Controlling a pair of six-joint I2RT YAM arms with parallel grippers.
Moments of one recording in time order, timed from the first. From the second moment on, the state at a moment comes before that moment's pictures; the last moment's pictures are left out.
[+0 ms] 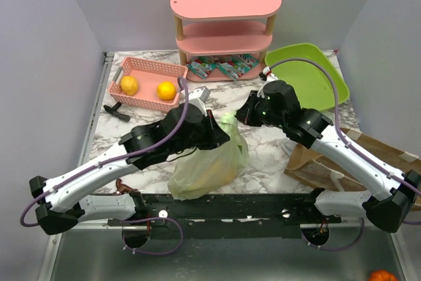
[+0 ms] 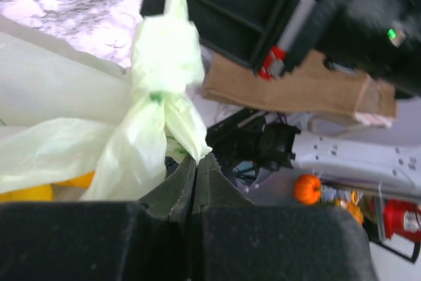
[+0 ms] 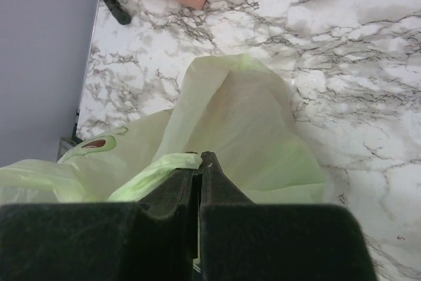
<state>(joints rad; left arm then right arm) -1.08 1.14 1.27 -0.66 -0.15 -0.97 0.75 1.20 1.17 -0.50 0.02 0.68</state>
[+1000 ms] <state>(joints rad) -1.00 0.64 1.06 -0.64 -0.12 -0.71 0.76 1.27 1.30 -0.52 0.31 0.77</state>
